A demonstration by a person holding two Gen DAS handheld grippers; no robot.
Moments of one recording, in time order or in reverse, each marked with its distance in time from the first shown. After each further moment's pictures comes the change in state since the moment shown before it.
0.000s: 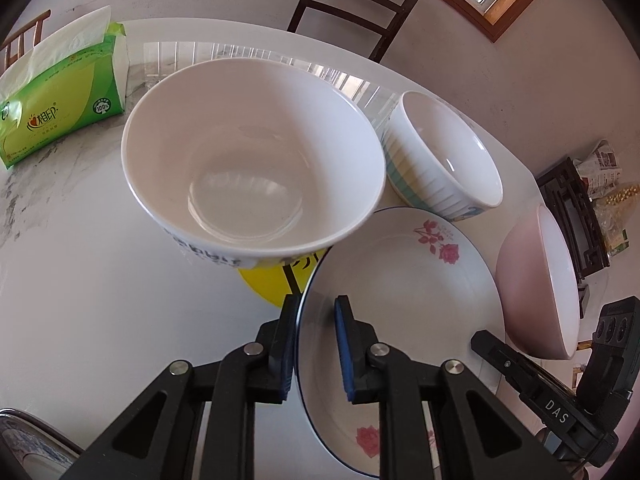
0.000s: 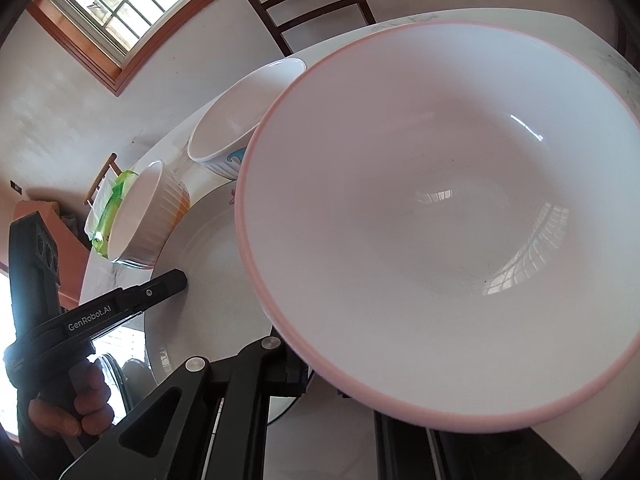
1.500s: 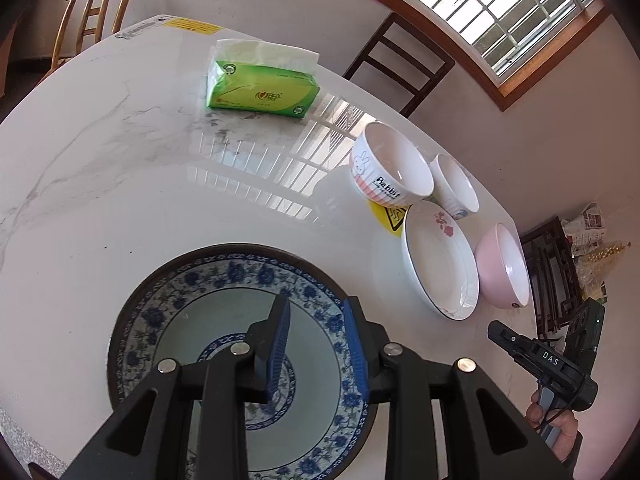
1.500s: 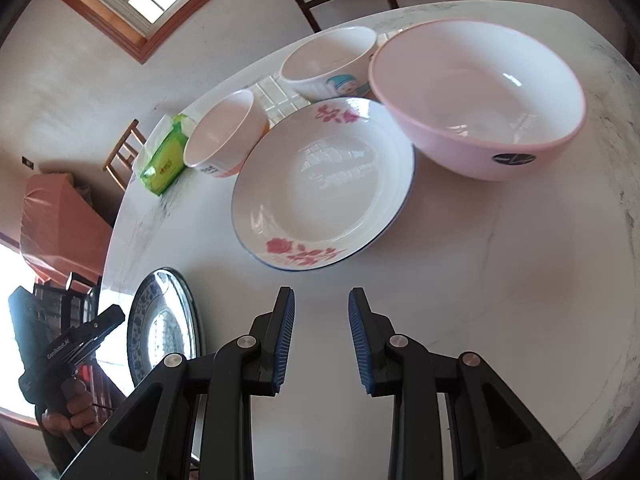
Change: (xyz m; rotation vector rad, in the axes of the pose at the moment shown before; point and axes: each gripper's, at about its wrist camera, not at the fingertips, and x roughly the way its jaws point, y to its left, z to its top) left arm -0.152 0.109 -0.089 -0.174 -0.147 -0.058; right arm -0.066 0.050 -0.069 -0.010 0.080 0.024
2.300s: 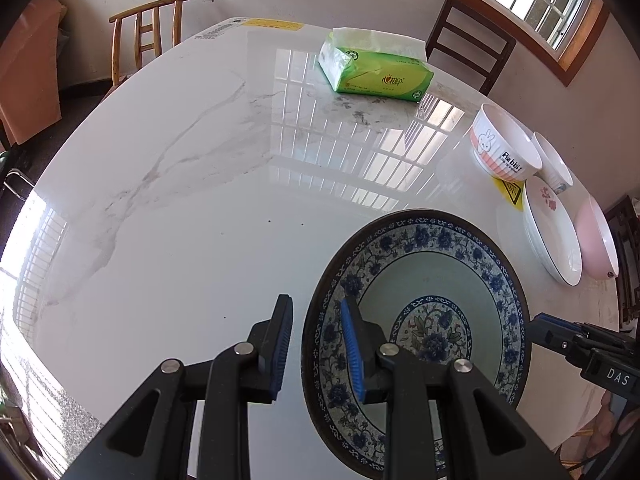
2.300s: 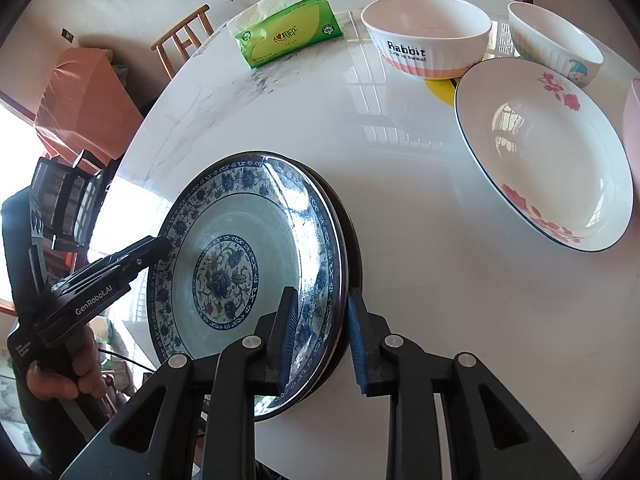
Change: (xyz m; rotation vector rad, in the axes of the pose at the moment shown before) left arm -0.023 0.083 -0.020 0.043 0.010 0.332; right arm 0.084 0.153 -0.039 -0.354 0.246 0.033
